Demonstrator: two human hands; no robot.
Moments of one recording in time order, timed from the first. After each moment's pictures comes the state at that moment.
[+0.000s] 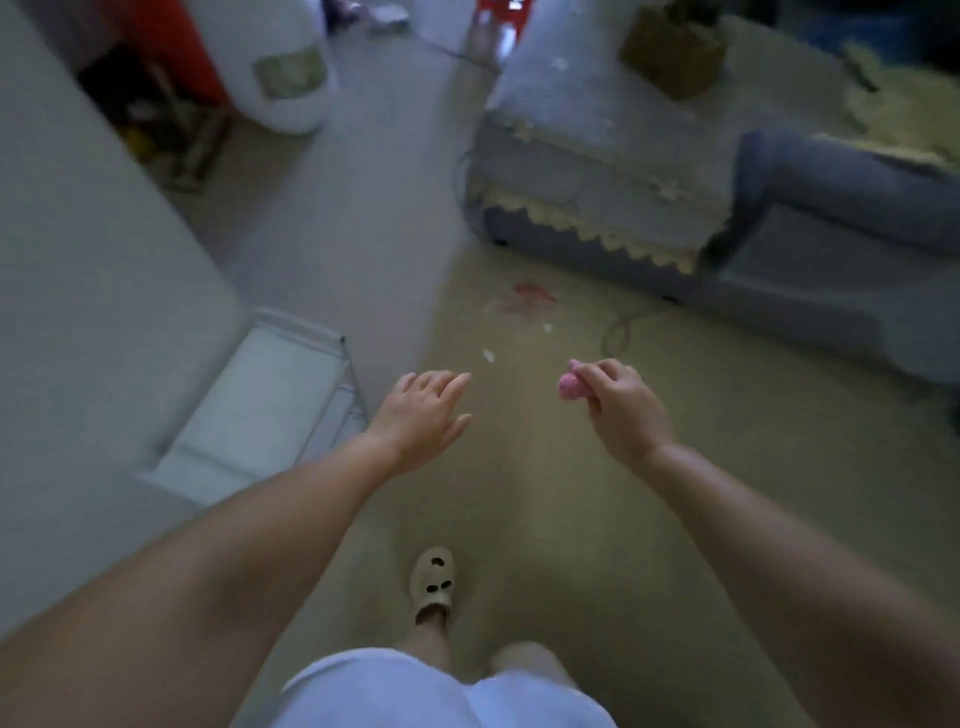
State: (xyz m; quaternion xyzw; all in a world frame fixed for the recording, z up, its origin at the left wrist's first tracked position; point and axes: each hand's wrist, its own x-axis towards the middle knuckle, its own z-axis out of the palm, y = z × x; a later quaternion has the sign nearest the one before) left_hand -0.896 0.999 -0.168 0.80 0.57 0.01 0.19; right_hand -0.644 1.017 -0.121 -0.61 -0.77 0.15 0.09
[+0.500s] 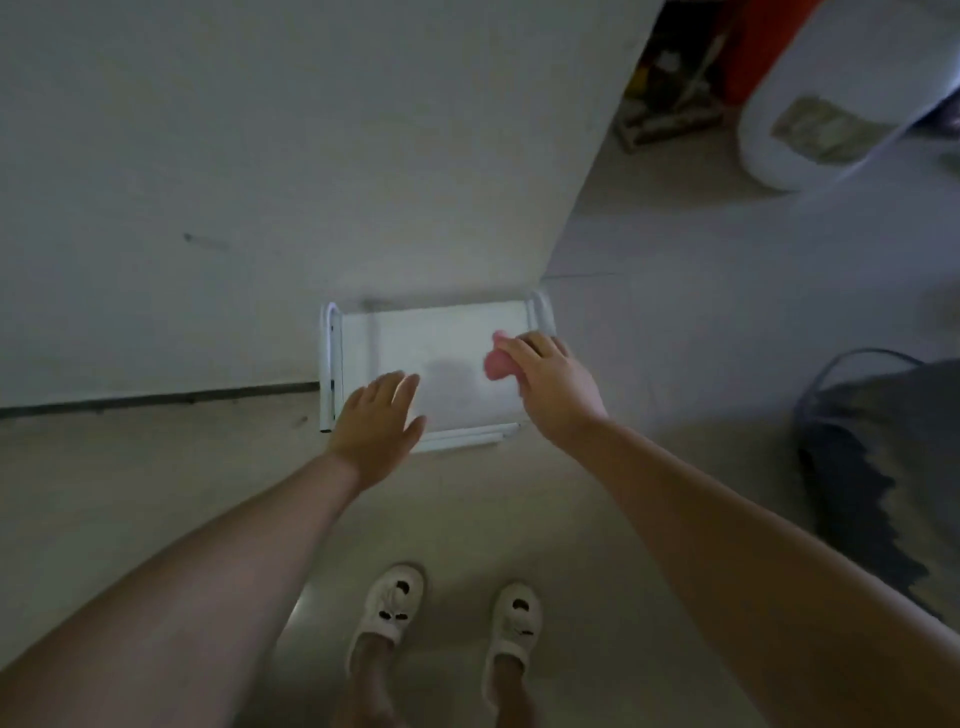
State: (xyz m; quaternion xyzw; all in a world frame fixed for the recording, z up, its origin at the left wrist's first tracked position) left_hand -1.022 0.952 -0.303 0.29 0.93 0.06 0.20; right_hand -0.975 1.171 -0.244 -0.03 -0.97 0.26 -0.04
